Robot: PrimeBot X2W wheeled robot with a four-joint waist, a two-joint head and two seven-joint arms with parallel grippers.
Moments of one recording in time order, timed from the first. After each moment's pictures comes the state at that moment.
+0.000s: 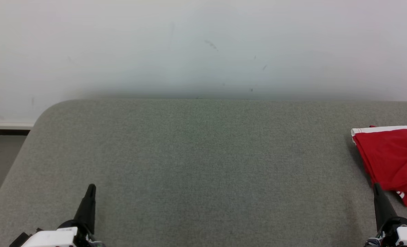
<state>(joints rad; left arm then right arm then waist) -0.10 0.05 0.11 0.25 -1.61 -0.13 0.11 -0.10 -0.05 -0.11 0.25 1.61 0.13 0.11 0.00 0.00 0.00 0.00</state>
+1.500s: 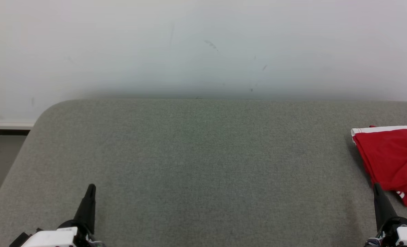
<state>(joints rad) -0.10 0.05 0.11 0.25 -1.61 -0.13 0.11 -0.10 -0.05 -0.11 0.25 1.61 0.13 0.11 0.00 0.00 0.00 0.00</state>
